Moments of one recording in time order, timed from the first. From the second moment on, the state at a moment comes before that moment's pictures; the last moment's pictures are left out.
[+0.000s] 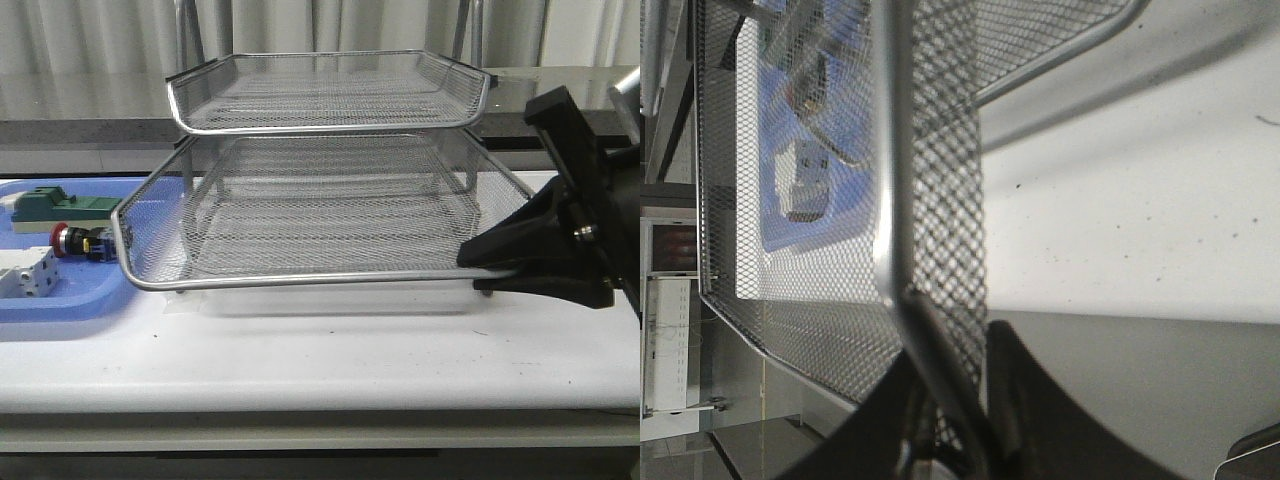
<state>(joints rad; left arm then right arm) -0.05 0.00 0.00 0.07 0.00 -0.12 0.13 1.50 -0.44 1.86 0.73 -1.19</state>
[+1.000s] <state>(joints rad) -0.05 0.00 0.00 0.07 0.00 -0.12 0.14 1.18 -0.43 1.18 0.71 -0.85</state>
